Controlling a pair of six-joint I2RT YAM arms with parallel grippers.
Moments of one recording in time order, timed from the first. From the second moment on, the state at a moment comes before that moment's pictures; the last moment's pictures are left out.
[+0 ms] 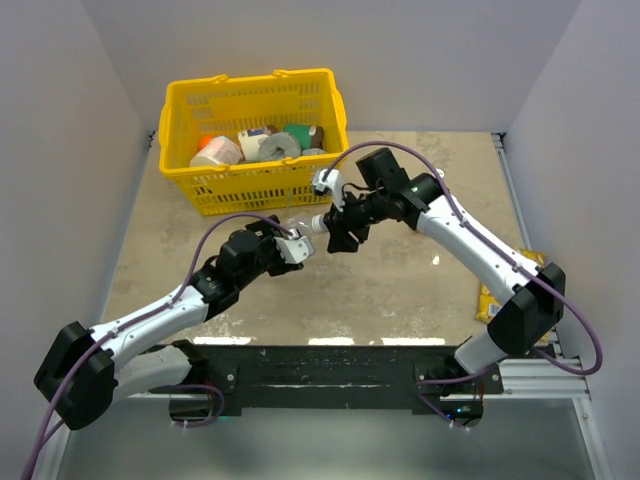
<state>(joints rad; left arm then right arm) -0.70 1.07 0.55 0.17 -0.10 0.71 0.64 1.56 1.51 -0.85 -0.55 -0.38</state>
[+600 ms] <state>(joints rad) -0.70 1.07 0.55 0.17 0.15 0.56 0.62 1.33 1.39 -0.74 -0.67 -0.64</state>
